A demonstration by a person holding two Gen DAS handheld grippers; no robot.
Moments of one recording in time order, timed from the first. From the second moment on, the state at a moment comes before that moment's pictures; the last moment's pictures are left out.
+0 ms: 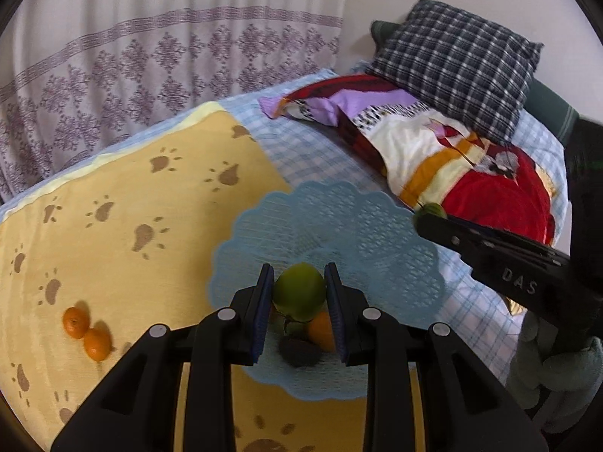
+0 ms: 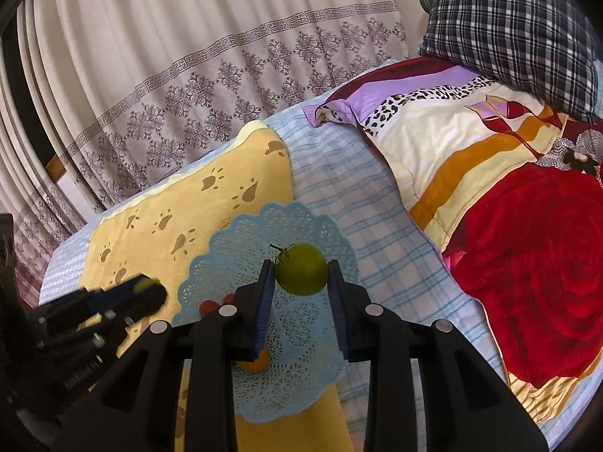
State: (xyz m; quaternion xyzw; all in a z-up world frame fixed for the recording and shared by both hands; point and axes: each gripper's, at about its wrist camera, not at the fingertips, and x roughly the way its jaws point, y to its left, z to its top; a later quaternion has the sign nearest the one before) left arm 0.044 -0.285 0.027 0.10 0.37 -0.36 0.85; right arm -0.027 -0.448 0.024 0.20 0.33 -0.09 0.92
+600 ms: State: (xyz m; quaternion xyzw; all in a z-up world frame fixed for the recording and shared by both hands) left arm 0.027 -0.310 0.007 0.11 0.36 -0.38 0.84; right arm -0.030 -0.453 0.021 0.21 0.32 -0.10 0.92
